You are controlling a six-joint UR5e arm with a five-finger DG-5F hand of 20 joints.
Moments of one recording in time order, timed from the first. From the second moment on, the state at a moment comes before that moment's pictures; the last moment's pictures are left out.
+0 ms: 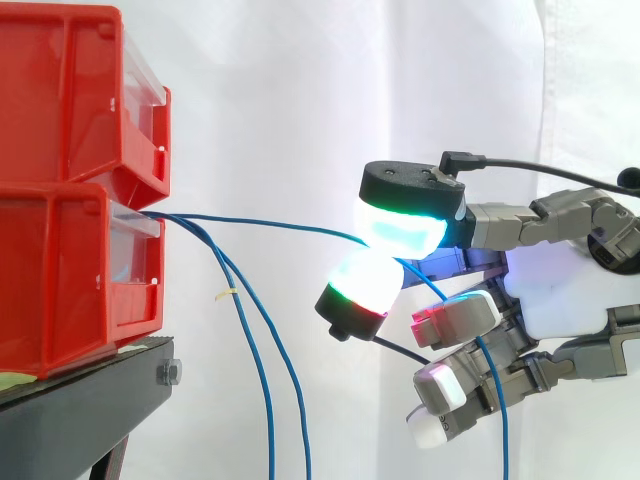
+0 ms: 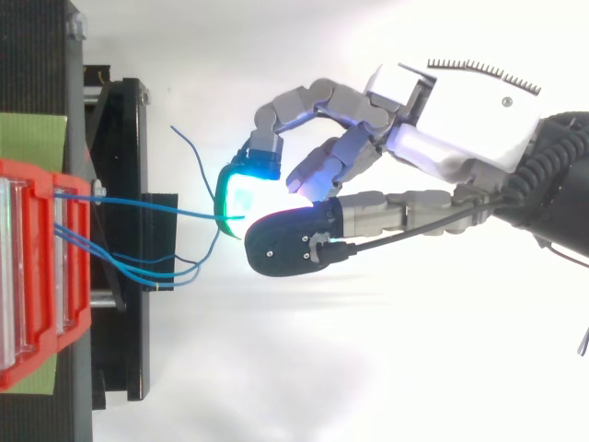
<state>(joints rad) 0.24 -2.24 -1.22 -2.98 -0.99 -0.02</state>
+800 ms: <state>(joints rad) 0.24 -2.24 -1.22 -2.97 -0.99 -0.02</state>
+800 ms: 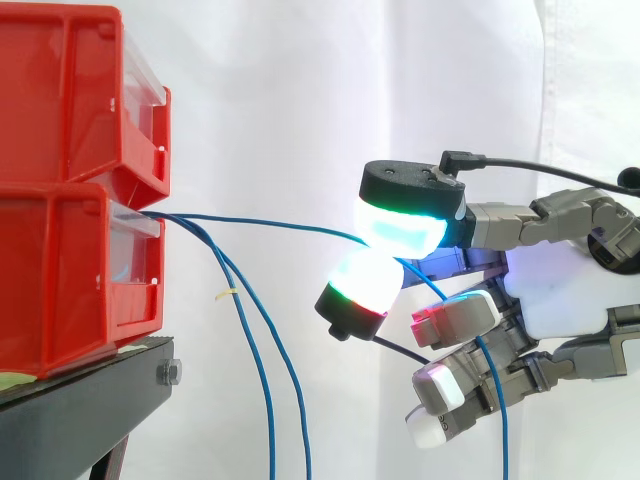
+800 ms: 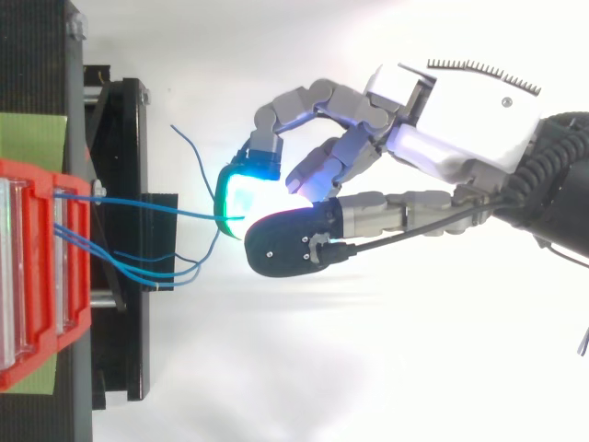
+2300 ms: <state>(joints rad) 0.24 -2.24 -1.22 -2.97 -0.99 -0.02</state>
